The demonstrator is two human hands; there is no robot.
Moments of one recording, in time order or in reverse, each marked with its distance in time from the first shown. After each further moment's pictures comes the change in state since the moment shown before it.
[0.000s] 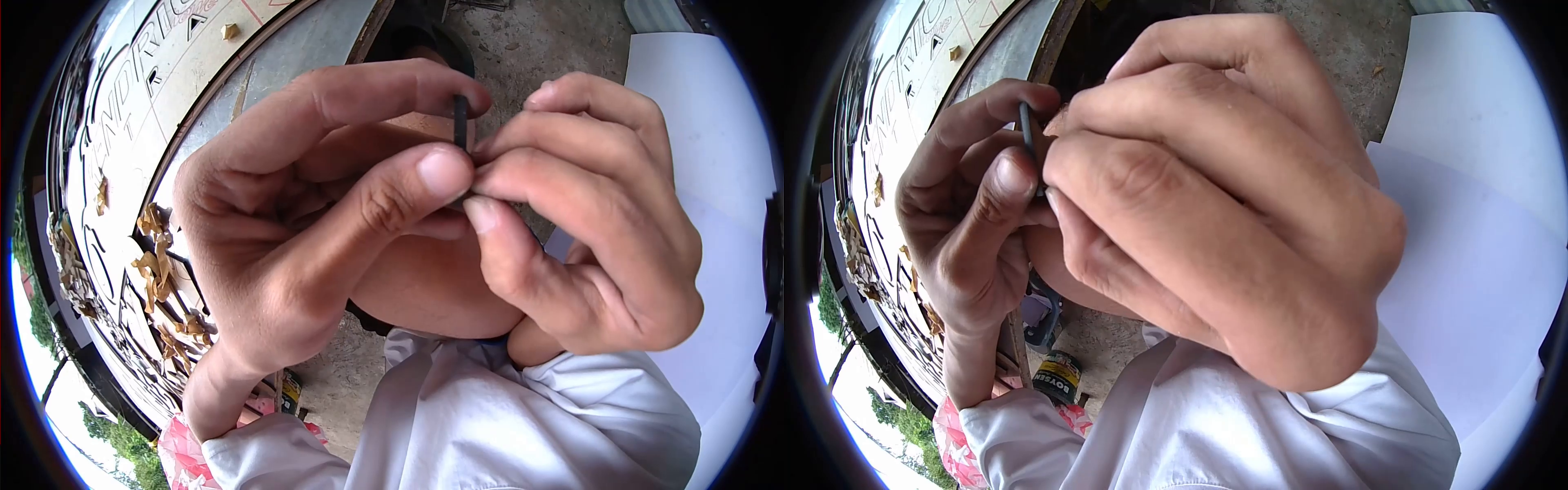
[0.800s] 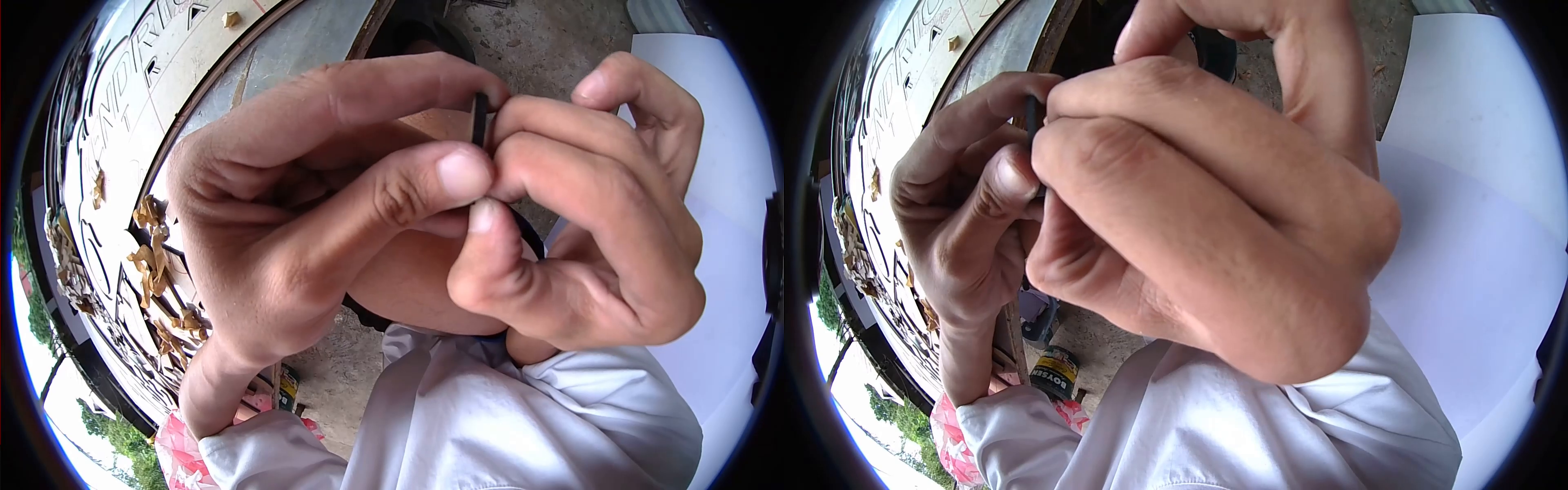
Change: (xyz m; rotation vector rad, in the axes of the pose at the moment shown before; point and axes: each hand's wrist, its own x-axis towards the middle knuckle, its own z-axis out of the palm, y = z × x) left_hand 0.001 -0.008 -0.010 0.045 -0.112 0.050; right_hand 0.018 -0.018 -0.020 -0.243 -0.250 0.021
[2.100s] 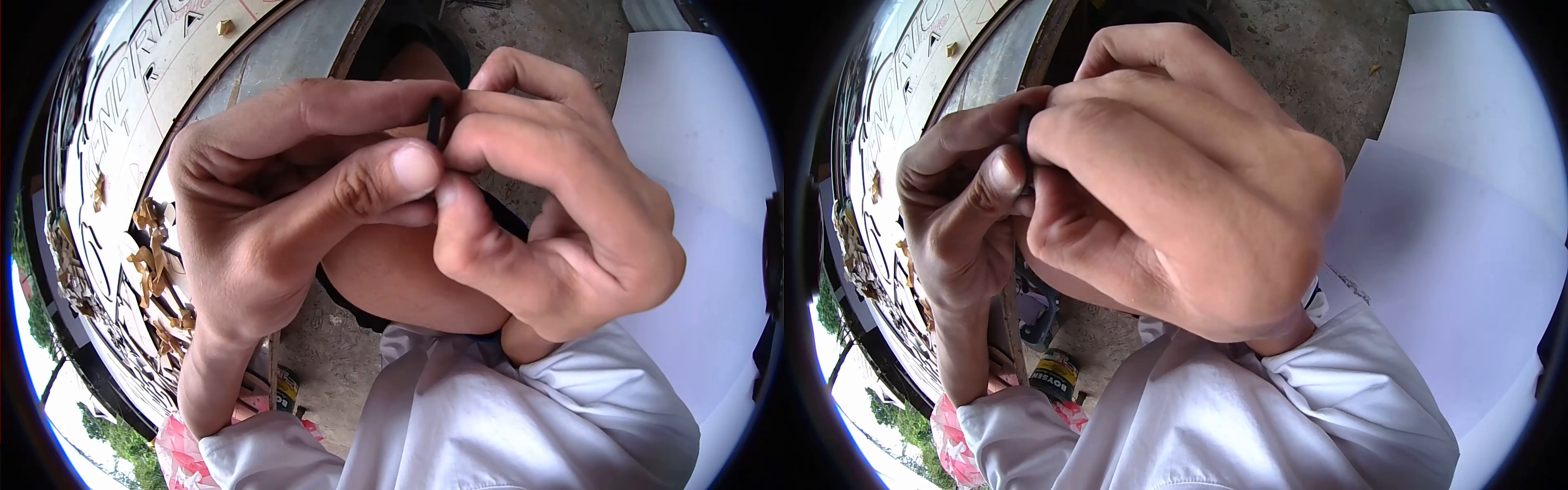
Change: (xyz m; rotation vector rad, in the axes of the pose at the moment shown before) left_hand 0.008 0.022 0.000 -0.059 -0.048 -0.287; right_hand -0.007 0.015 0.012 0.398 0.059 -0.008
